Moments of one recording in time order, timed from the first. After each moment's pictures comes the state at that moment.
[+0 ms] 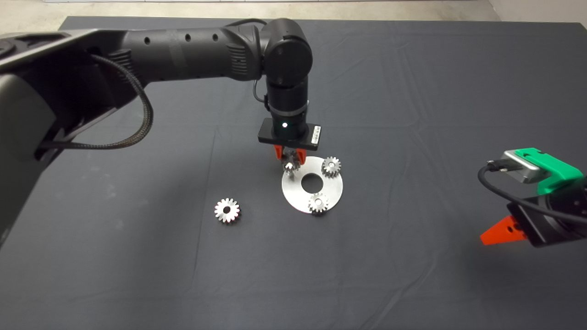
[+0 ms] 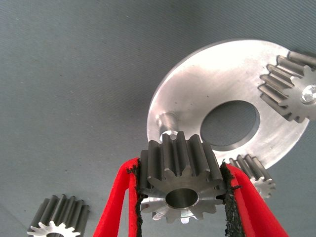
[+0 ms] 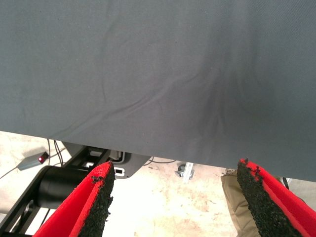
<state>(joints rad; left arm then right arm) -0.48 2.92 -1.48 0.12 1.47 -1.21 0.64 2.05 -0.43 0.03 -1.51 1.52</state>
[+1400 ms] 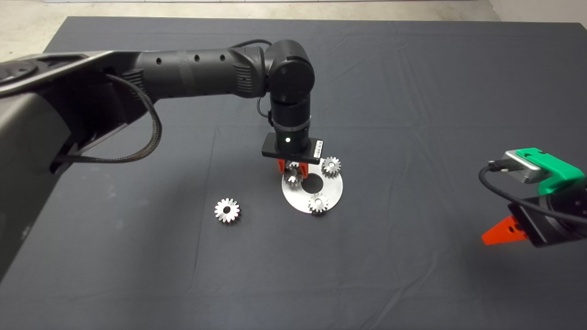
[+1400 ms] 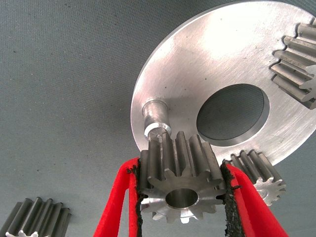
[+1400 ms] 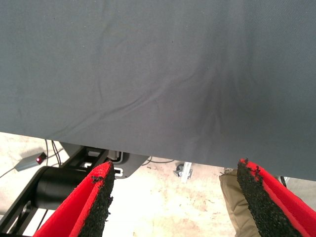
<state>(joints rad) -0.42 2.93 -1.48 0.13 1.47 -1.22 0.64 2.05 -0.43 0.03 -1.52 1.52</state>
